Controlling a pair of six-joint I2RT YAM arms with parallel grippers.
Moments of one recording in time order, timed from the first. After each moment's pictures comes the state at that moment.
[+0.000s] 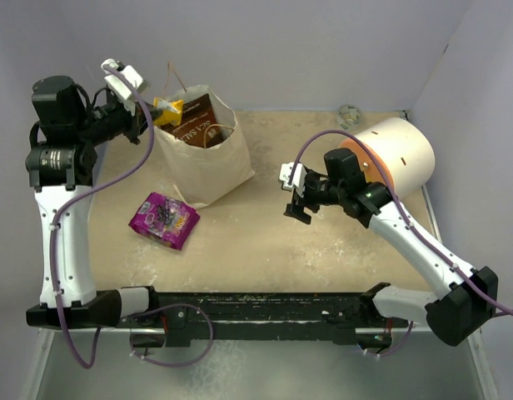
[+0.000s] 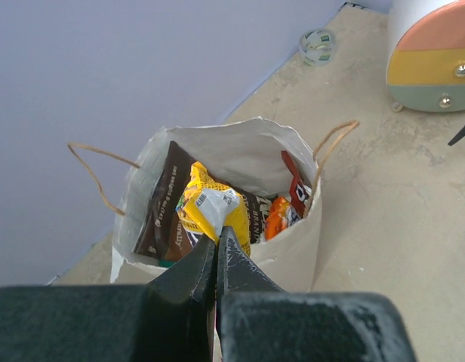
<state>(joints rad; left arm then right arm) 0.07 1.24 1.79 -0.77 0.74 0.42 0.53 1.19 1.06 -0.54 -0.52 -0.69</state>
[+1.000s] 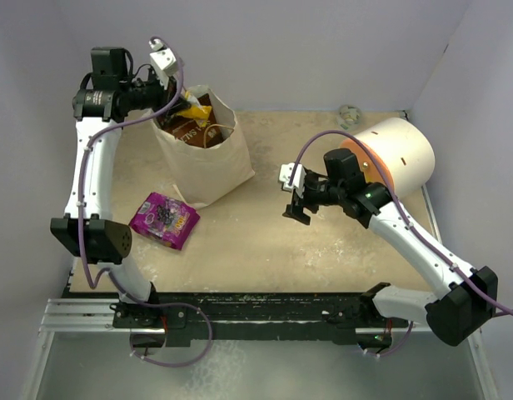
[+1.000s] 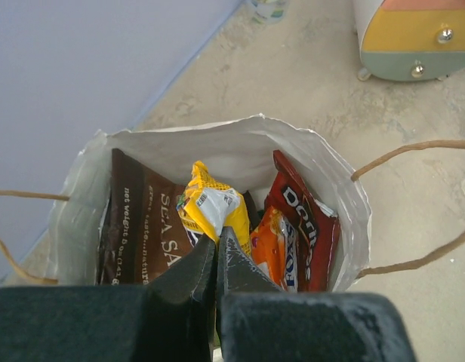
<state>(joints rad) -0.01 1.72 2.08 -0.87 0.83 0.49 0.53 1.19 1.05 -0.52 -0.54 -0.69</state>
